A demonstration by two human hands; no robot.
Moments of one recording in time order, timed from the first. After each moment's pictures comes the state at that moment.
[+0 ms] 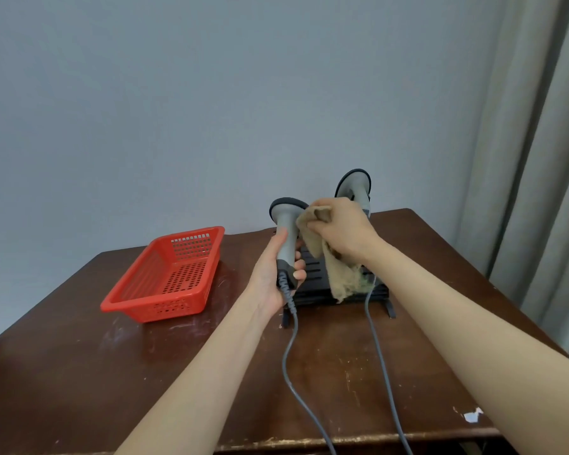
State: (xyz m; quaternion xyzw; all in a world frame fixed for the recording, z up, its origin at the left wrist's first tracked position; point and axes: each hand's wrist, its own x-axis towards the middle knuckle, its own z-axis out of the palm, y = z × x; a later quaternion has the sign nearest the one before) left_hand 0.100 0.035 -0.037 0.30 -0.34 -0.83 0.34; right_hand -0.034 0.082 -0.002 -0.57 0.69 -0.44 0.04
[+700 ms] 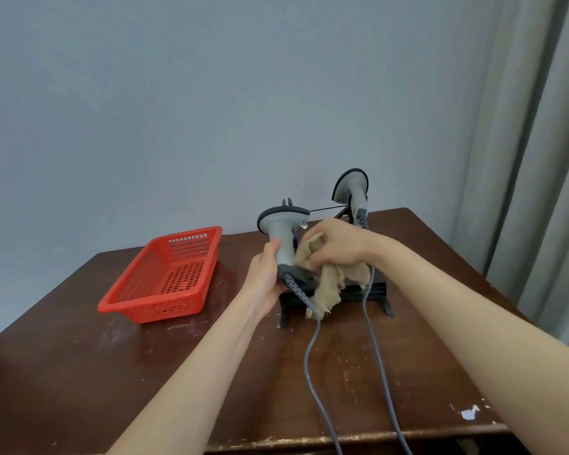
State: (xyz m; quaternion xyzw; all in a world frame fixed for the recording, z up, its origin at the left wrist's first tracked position) left_hand 0.102 0.026 -0.043 0.35 -0.46 -0.72 0.37; right_hand -0.035 0.094 -0.002 -0.67 0.66 -0.28 0.20
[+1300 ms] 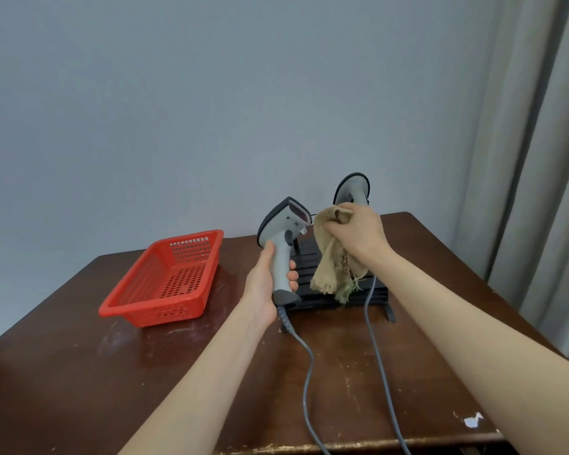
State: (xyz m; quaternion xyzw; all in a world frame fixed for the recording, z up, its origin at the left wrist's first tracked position) left_hand 0.108 0.026 -0.052 0.31 -0.36 -0.81 0.36; right_hand -0.046 0.089 -0.012 -0.47 0.71 -0.52 0.04
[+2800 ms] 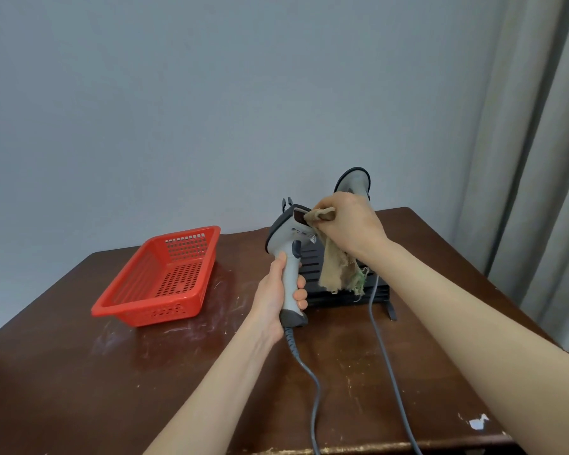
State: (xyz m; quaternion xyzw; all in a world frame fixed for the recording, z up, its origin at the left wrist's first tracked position) left_hand 0.106 0.044 -0.067 0.35 -0.40 -0.78 0.33; right_hand -0.032 0.091 0.007 -0.55 0.73 -0.41 -0.02
